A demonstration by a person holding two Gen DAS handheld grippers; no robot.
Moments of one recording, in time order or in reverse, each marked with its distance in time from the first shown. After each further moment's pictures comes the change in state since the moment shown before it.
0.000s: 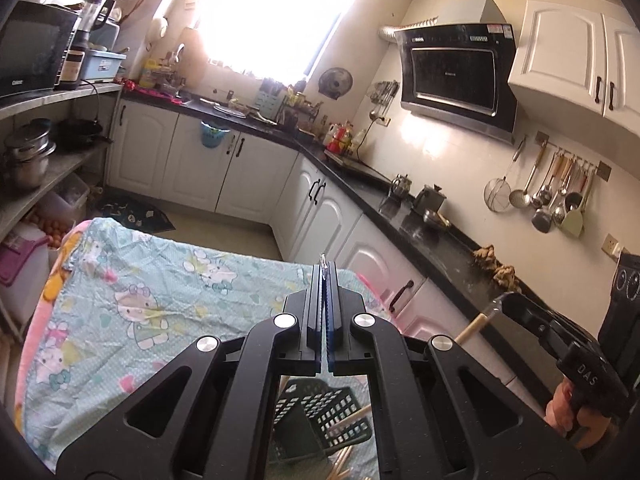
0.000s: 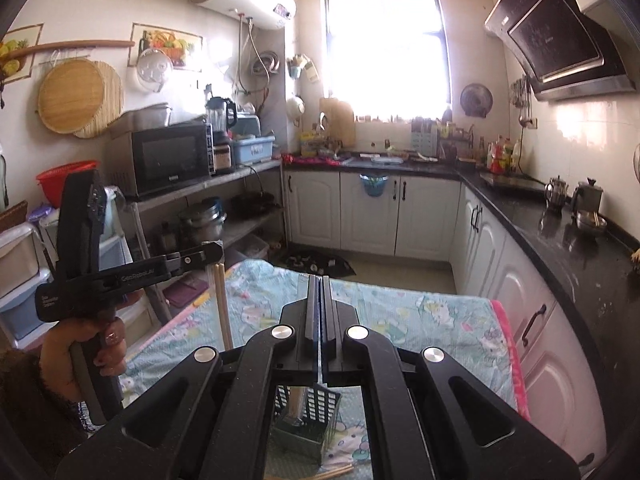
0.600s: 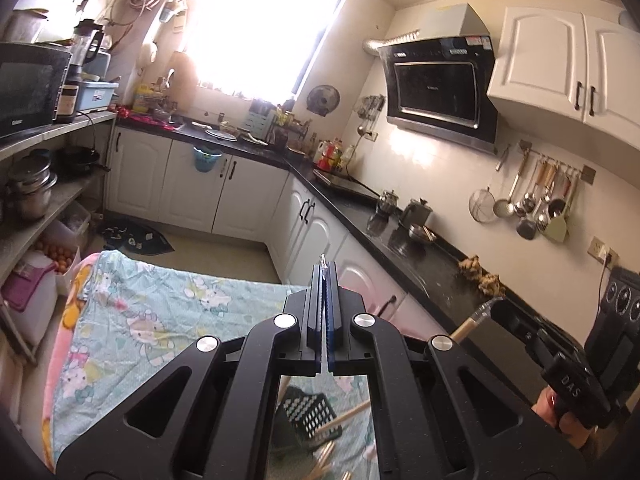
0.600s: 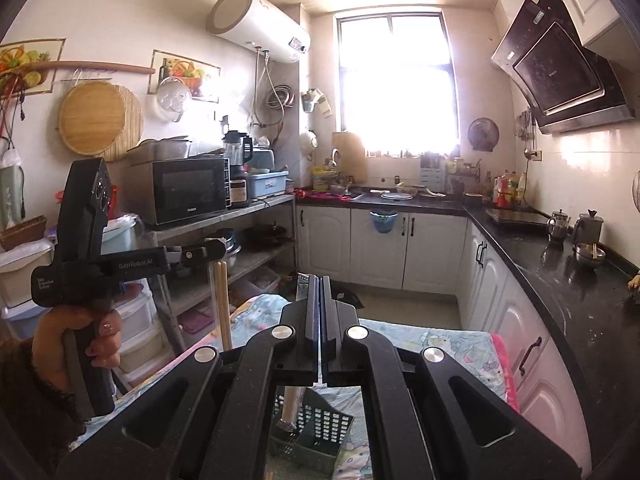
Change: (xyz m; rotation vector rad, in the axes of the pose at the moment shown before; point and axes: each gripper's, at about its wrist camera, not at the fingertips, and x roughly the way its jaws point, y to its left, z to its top) left arm -0.057 -0.035 0.047 0.029 -0.054 -0.009; right arm -0.055 0.014 0.035 -0.028 -0.132 0.032
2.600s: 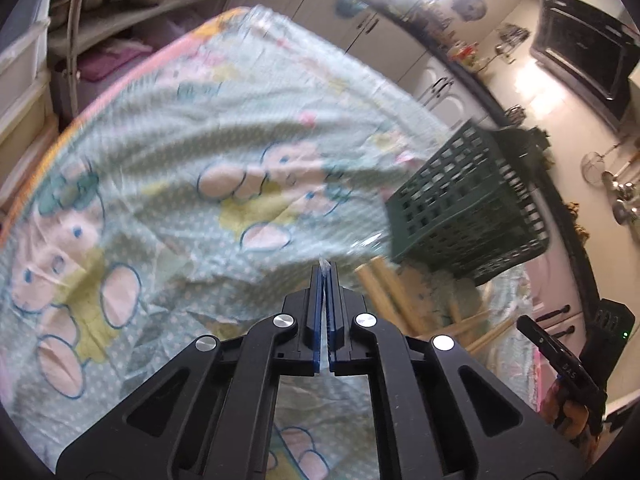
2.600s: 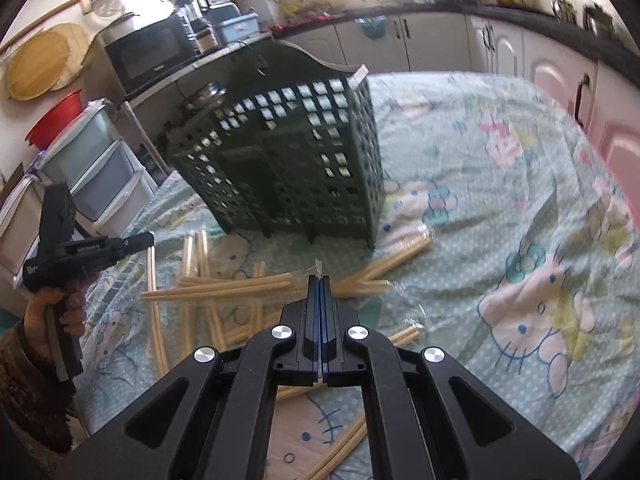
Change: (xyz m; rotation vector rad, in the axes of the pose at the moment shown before) left arm -0.017 0.189 -0.250 -0.350 0.414 0.264; right arm 0.064 -0.001 -0.267 0.257 0.551 0.093
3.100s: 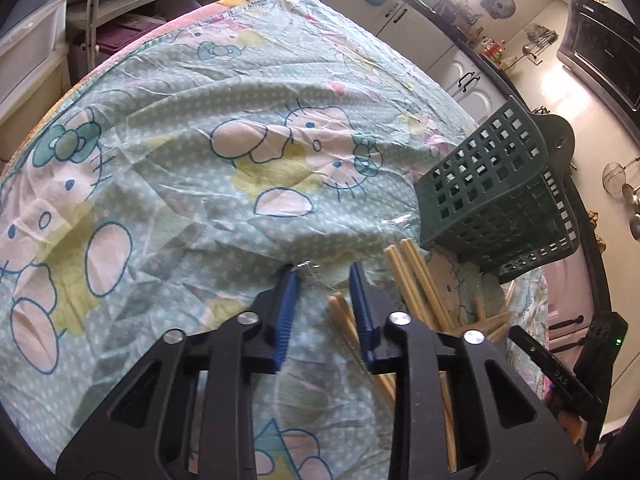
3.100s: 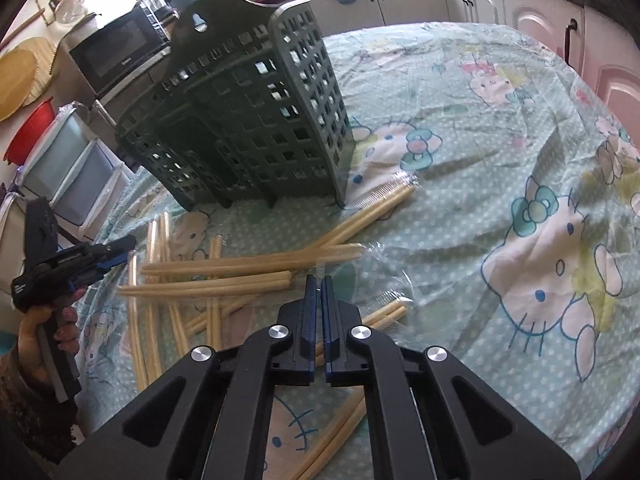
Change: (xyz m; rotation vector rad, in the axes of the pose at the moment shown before) left arm 0.030 0.009 -0.014 -0.079 0.068 0.080; right arm 0.035 -0.028 -0.015 0.122 0.115 -0.009
